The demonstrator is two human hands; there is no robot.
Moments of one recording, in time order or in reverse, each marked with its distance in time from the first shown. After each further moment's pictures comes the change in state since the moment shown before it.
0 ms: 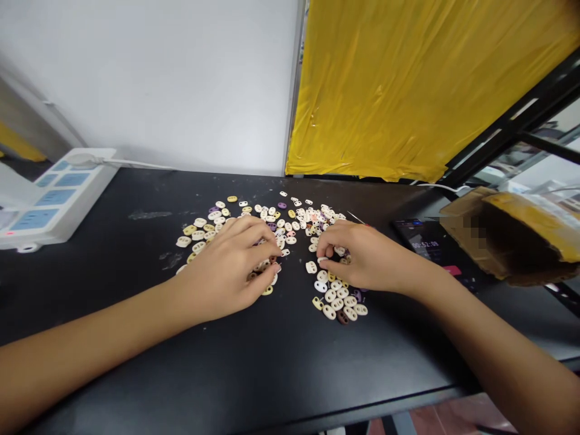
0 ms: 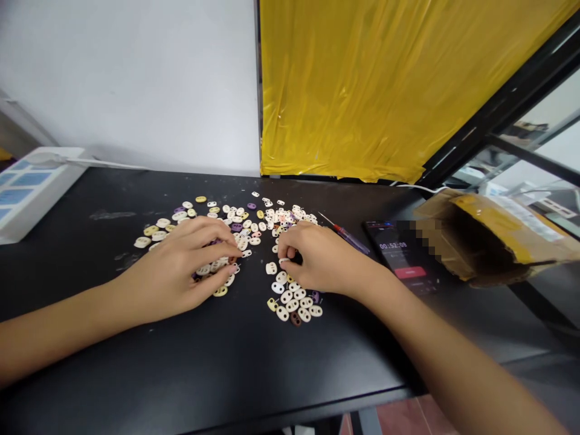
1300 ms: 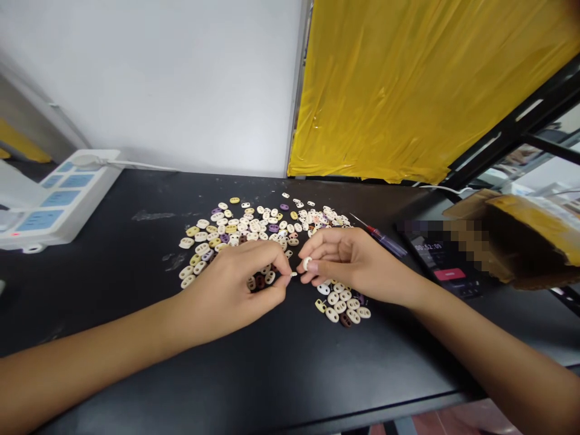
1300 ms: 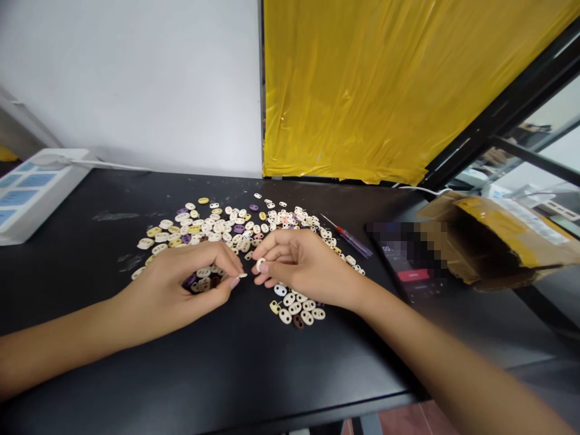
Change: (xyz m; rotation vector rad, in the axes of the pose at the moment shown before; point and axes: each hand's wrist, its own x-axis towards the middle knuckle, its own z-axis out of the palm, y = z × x) left_hand -0.004 0.020 0.000 -0.427 0.067 -0.148; right_hand 0.002 -0.020 0.017 1.097 -0.052 0.260
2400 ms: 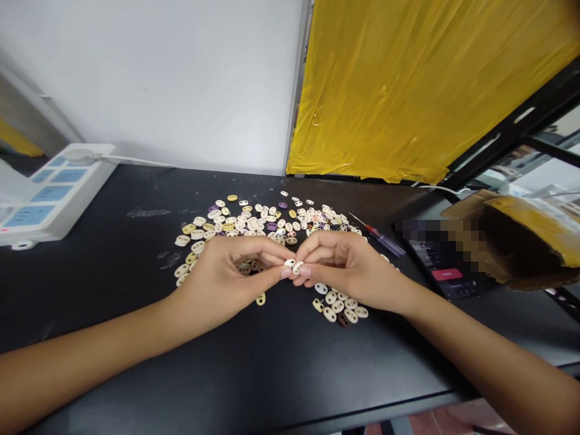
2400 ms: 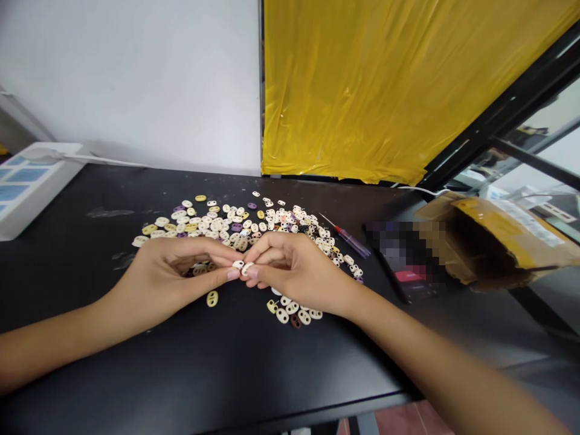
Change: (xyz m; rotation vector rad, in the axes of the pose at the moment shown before) left_hand 0.009 0.007 0.002 -0.447 0.156 -0.249; right_hand -0.001 0.000 0.009 -0.015 0.004 -0.059
